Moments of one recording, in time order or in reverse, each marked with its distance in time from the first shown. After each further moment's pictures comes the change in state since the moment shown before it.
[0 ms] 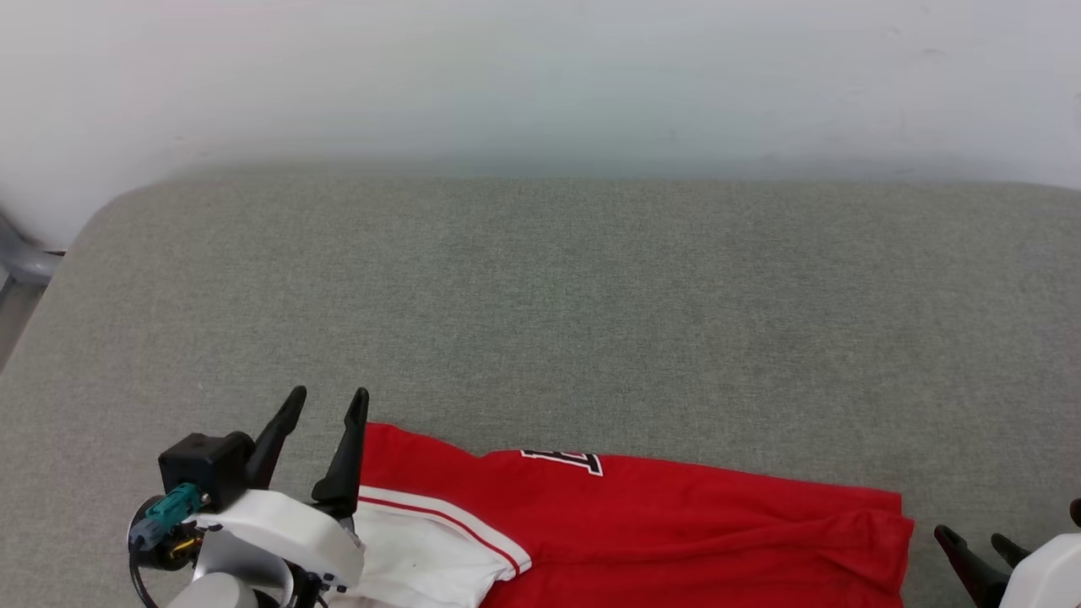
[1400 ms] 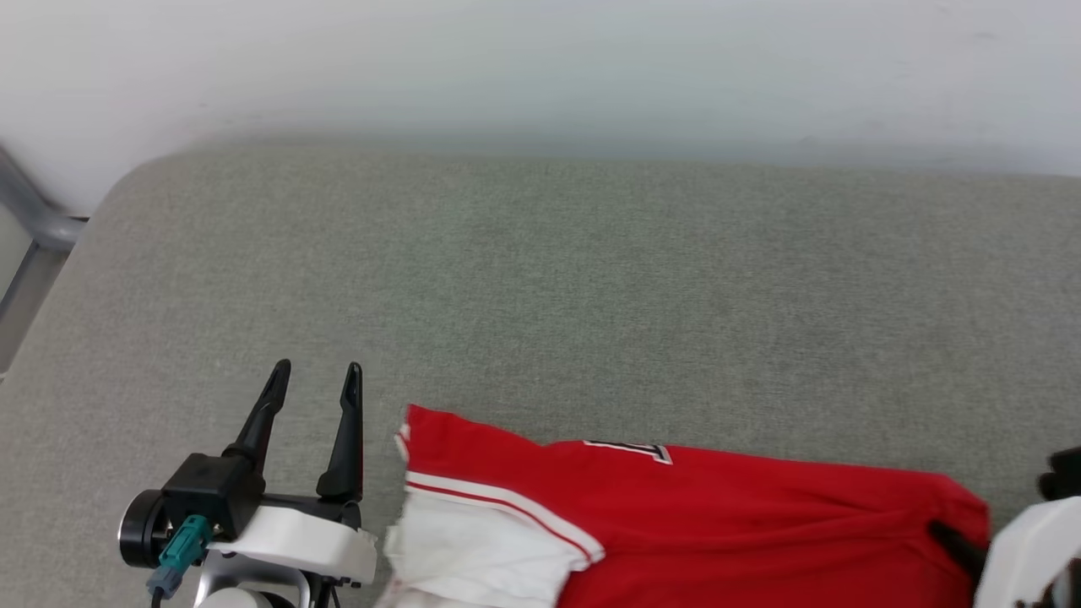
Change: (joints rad) left arm 0.106 -0.227 0.283 -0.094 0.412 -0.072 -0.012; right arm -0.080 -0.003 0.048 0.039 0.046 0.000 0.145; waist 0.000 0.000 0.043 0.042
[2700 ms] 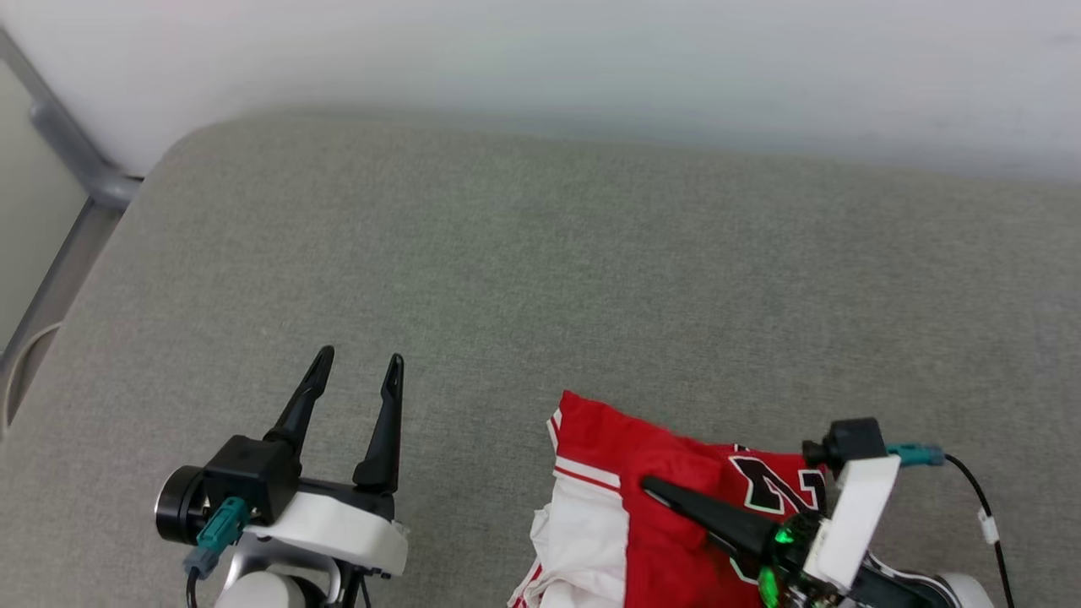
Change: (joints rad) left arm -0.039 -0.005 -0.062 0.007 0.010 -0.016 0.020; right arm -0.098 0.200 0.257 0.053 0.940 -0.001 0.140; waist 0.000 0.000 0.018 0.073
